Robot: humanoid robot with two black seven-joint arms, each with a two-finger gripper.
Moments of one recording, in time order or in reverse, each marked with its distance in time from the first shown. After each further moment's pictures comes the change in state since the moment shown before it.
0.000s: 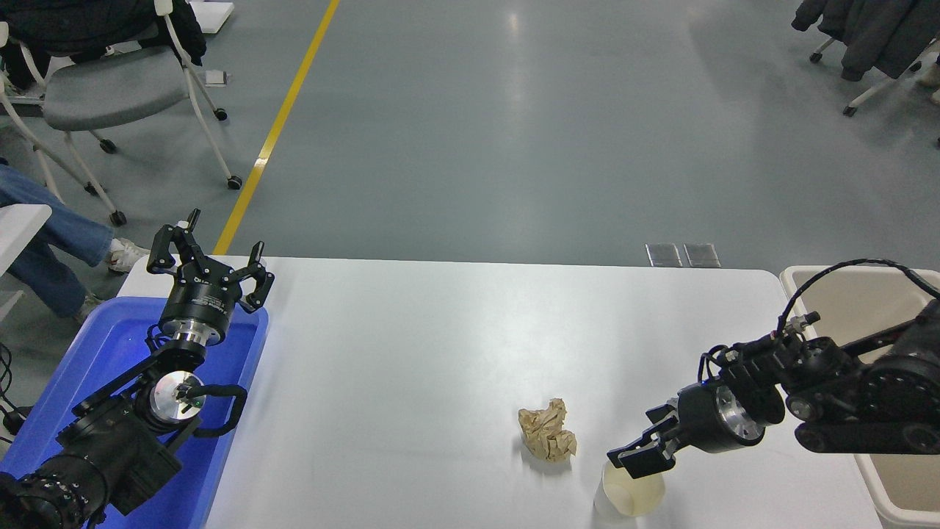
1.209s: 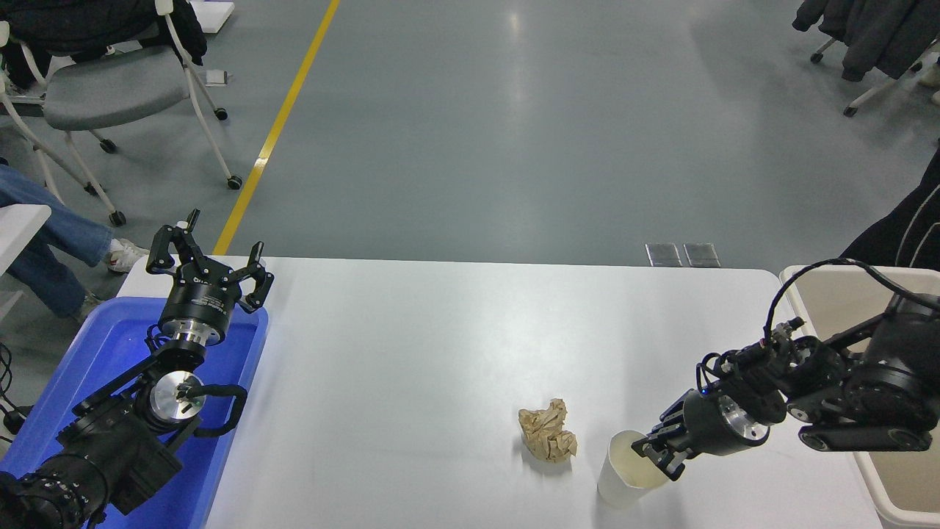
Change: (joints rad) left arm 0.000 0.000 0.000 0.000 0.000 0.000 0.000; right arm 0.022 0.065 -0.095 -0.102 -0.082 -0.074 0.105
